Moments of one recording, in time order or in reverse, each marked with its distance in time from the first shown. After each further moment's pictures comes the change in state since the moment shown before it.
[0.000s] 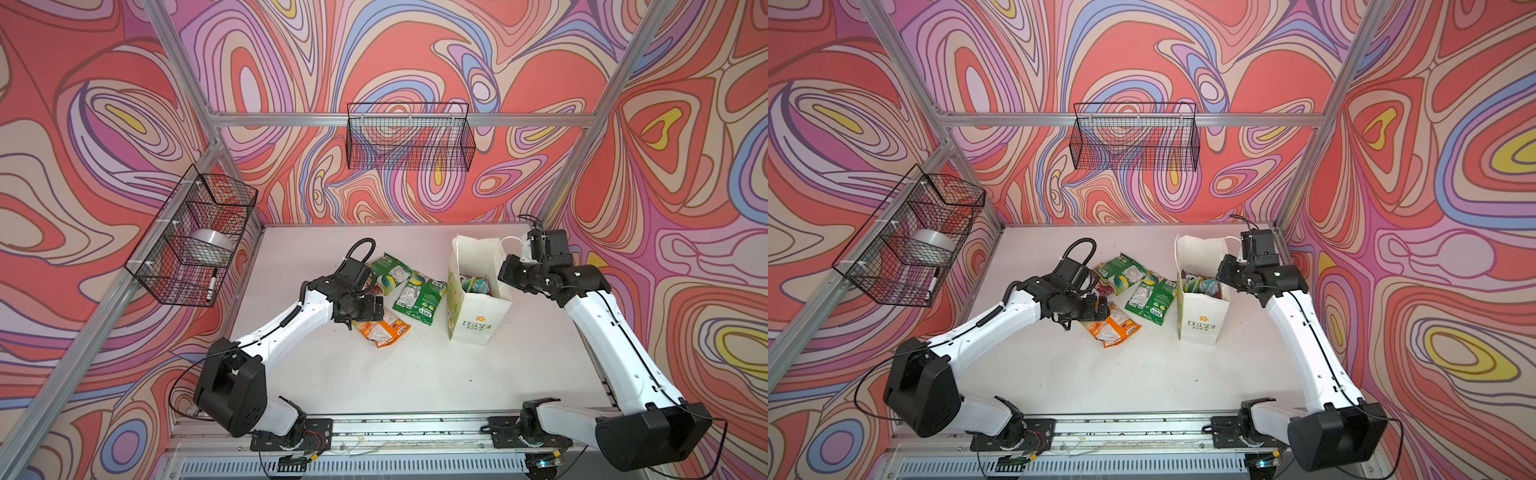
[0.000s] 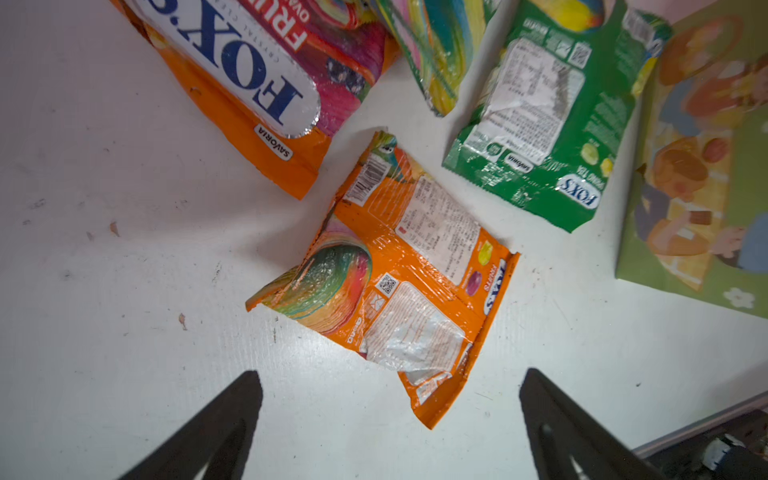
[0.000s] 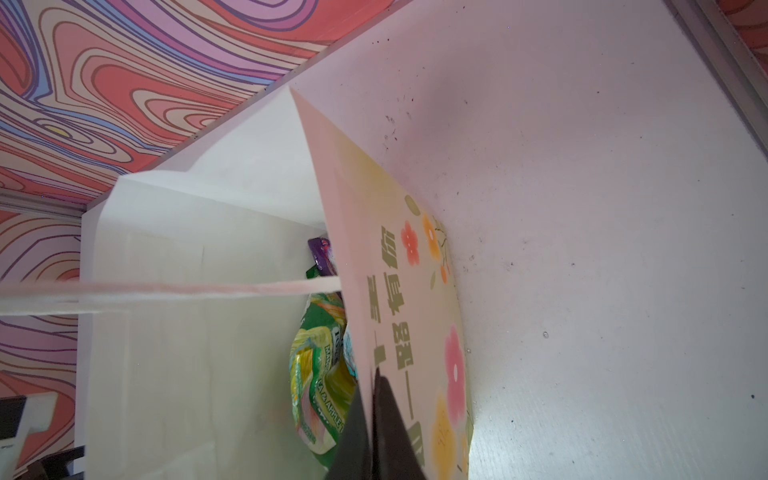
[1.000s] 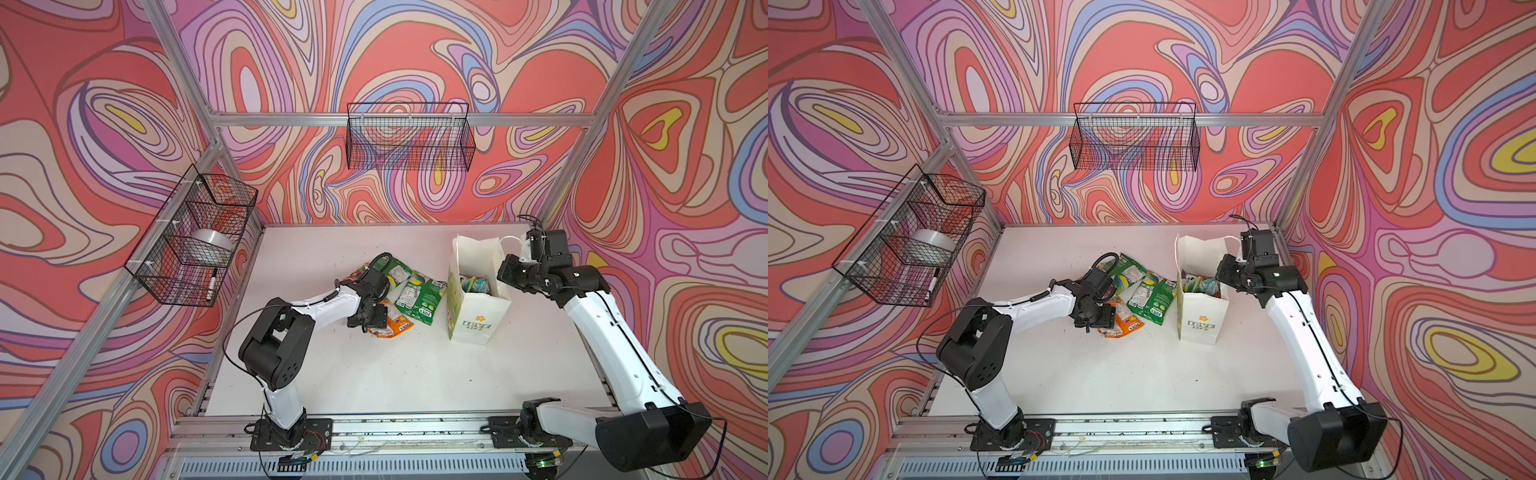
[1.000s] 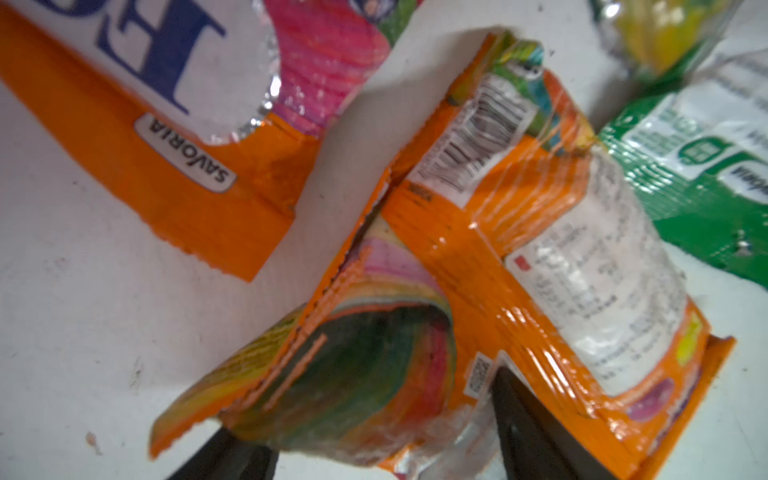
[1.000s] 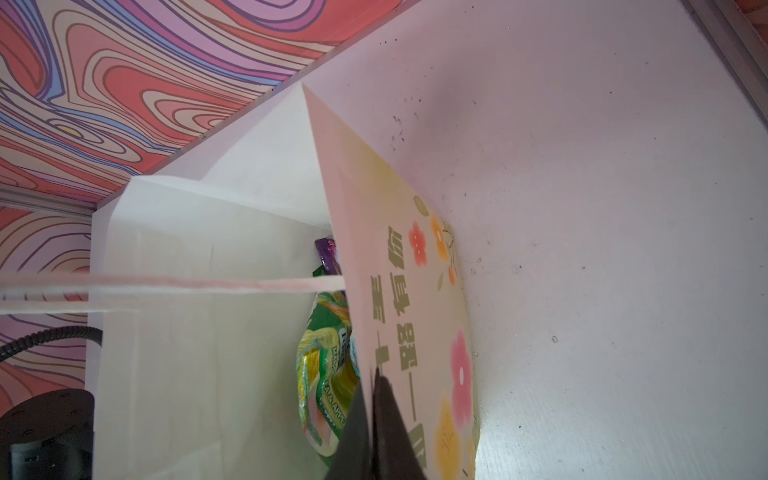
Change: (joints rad) left arm -0.031 0.286 0.001 0.170 -0.082 -0.019; right arm 0.000 -0.001 -0.013 0.023 -0.021 0.001
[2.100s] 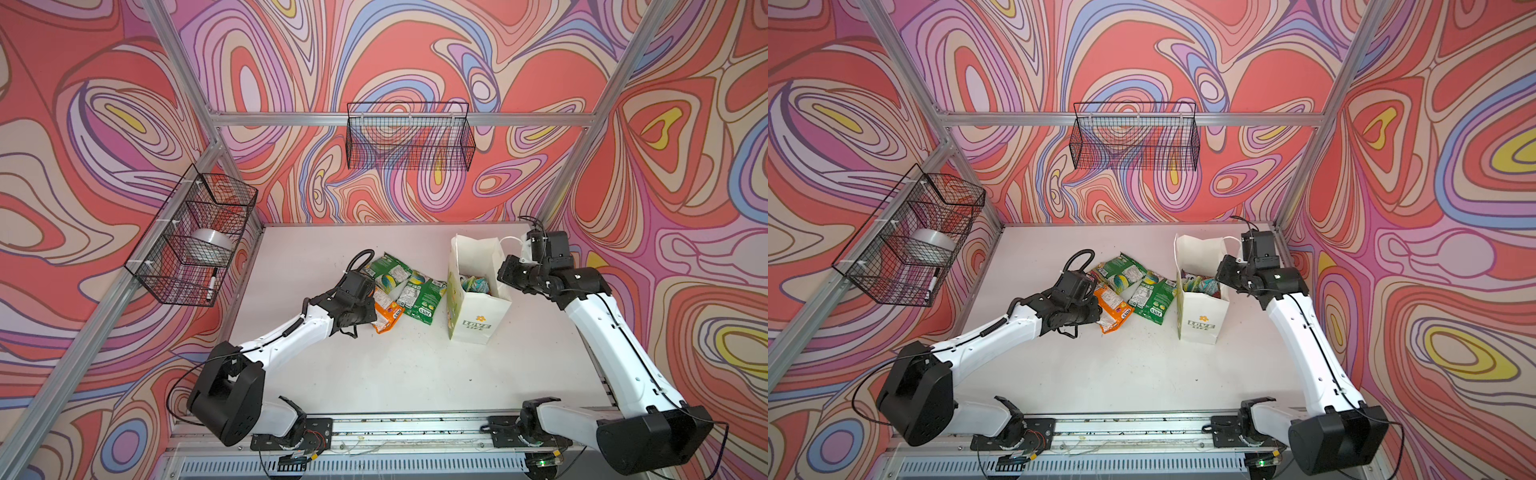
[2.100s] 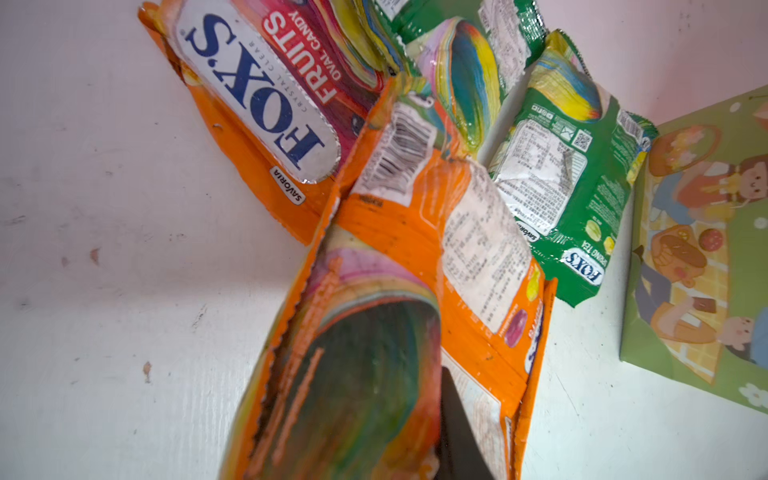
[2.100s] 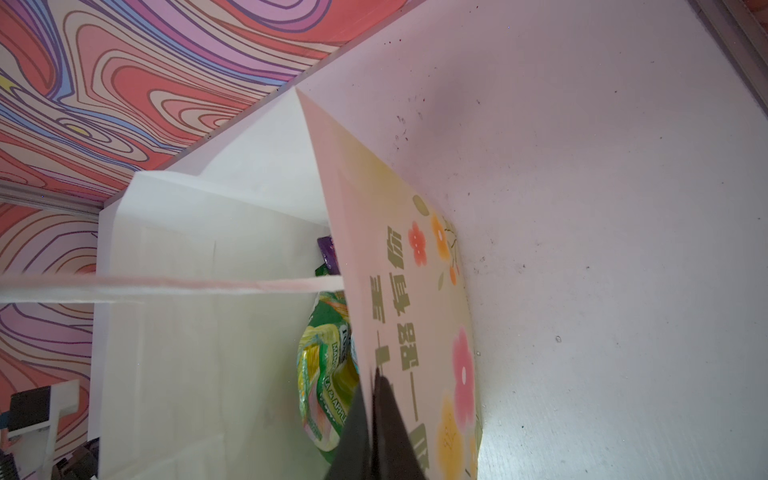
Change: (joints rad) left arm 0.001 -0.385 -0.190 0.124 -0.037 -0.134; right arm 0.000 -0.018 -0.014 0.007 -0.007 0.000
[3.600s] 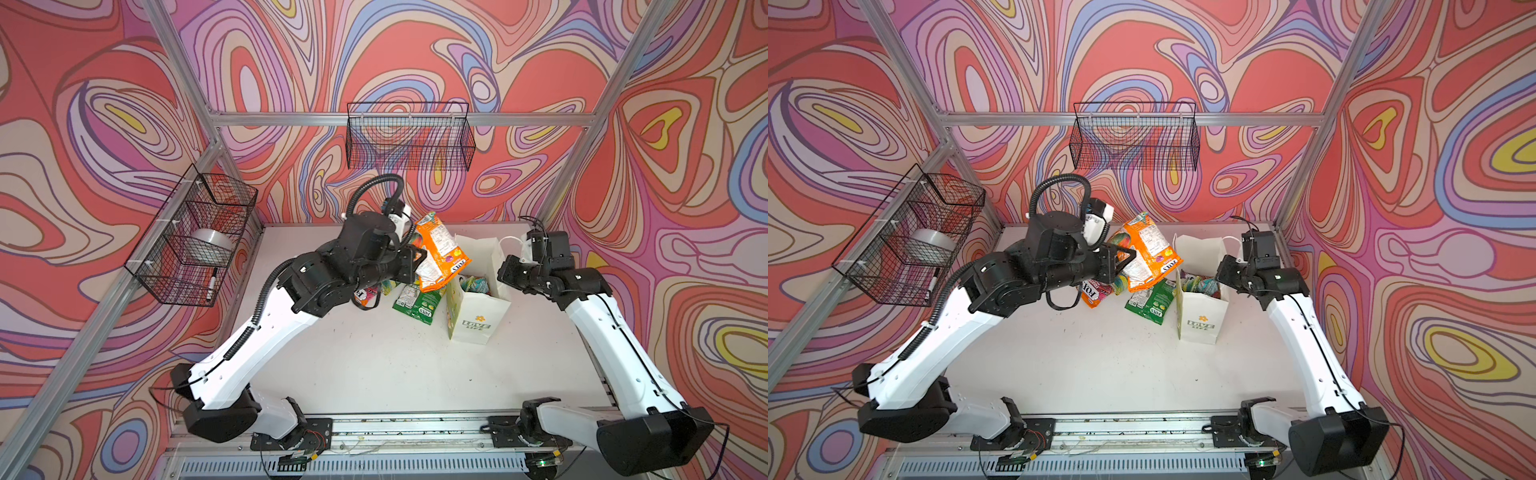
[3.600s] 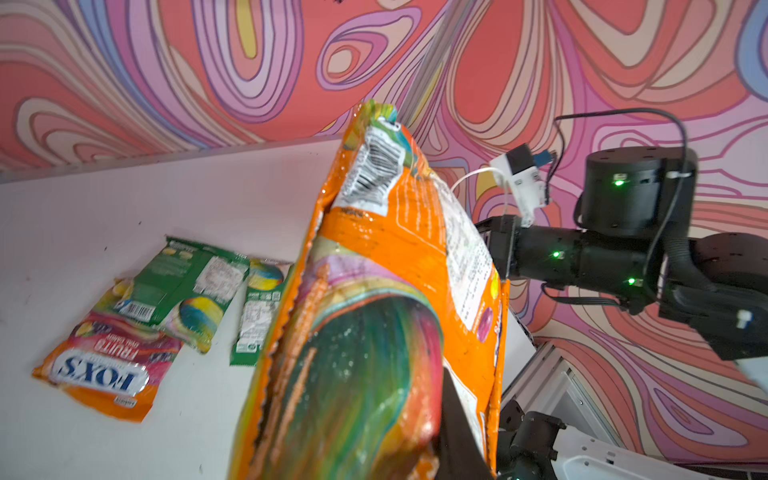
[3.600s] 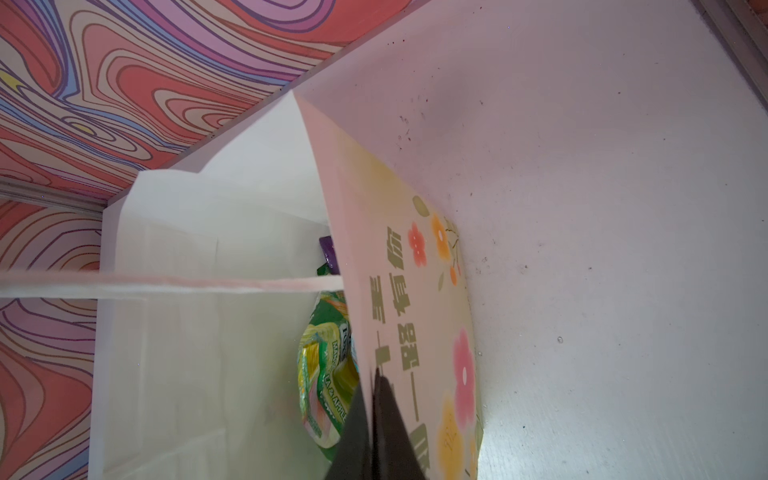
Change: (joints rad) left arm -0.377 0.118 1.062 -0.404 -0.044 0.169; right arm 0.000 -0.004 0.000 0.000 -0.010 -0.003
